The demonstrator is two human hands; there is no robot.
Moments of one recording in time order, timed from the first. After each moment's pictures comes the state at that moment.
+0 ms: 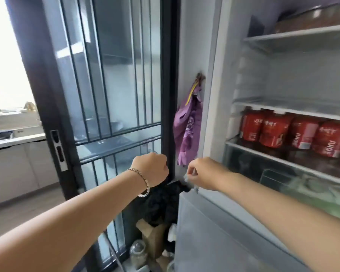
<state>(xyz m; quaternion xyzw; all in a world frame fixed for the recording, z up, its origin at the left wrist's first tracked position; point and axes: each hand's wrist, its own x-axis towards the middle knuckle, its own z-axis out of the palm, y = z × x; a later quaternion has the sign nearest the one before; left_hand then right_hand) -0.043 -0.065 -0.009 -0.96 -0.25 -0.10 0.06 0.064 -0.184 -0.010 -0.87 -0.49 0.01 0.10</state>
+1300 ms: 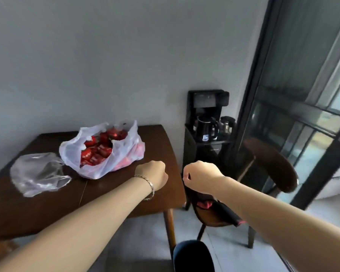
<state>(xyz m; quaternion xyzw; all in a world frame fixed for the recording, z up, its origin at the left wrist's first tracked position) -1.245 -0.450 -0.137 -0.18 -0.98 -0.03 -0.03 -1.190 -0.306 -0.114 0.04 -1.00 0.04 -0.03</state>
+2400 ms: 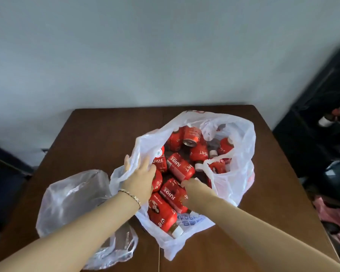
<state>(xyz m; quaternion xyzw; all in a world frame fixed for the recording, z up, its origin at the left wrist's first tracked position) -1.689 -0.830 -0.284 -0.12 -0.98 0.12 -0.05 -1.681 -0.652 -0.297 0.11 -0.95 0.14 -0.26</state>
